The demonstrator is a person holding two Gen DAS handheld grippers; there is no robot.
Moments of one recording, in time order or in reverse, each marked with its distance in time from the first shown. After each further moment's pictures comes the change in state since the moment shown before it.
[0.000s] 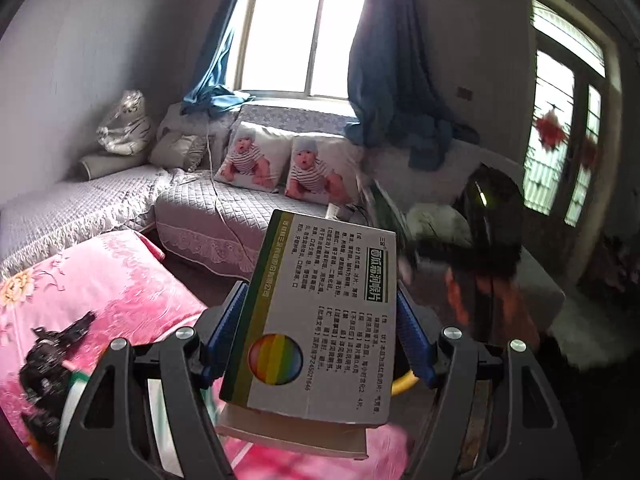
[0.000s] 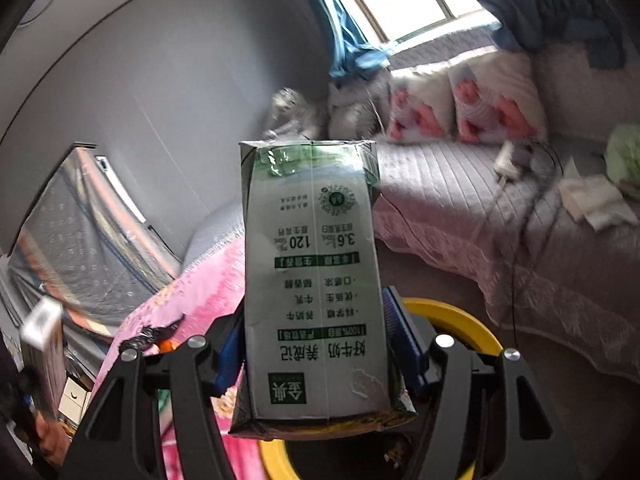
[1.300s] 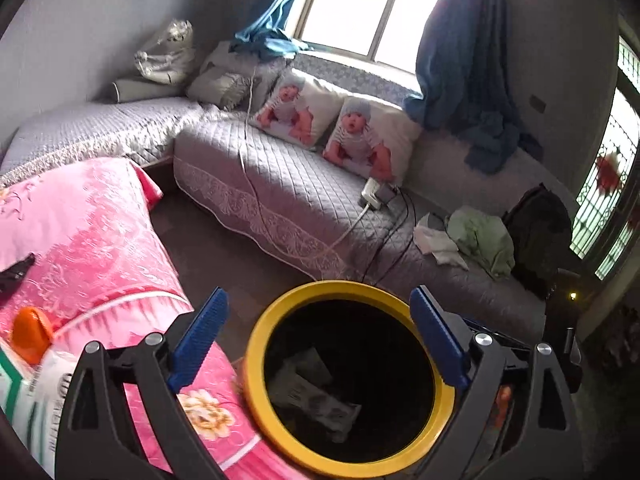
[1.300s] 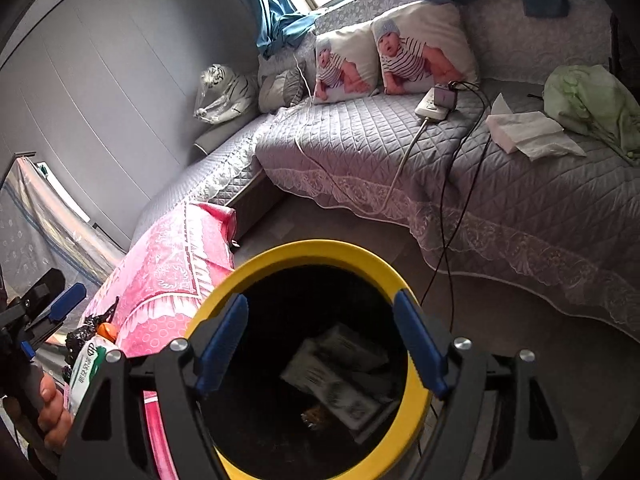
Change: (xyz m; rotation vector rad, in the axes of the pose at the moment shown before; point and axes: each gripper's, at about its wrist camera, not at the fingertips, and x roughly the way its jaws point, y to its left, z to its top) left arm 0.135 0.010 -0.005 -0.236 0.112 0.122; right arm -0.003 -0.072 -0.035 0.113 0.094 -0.184
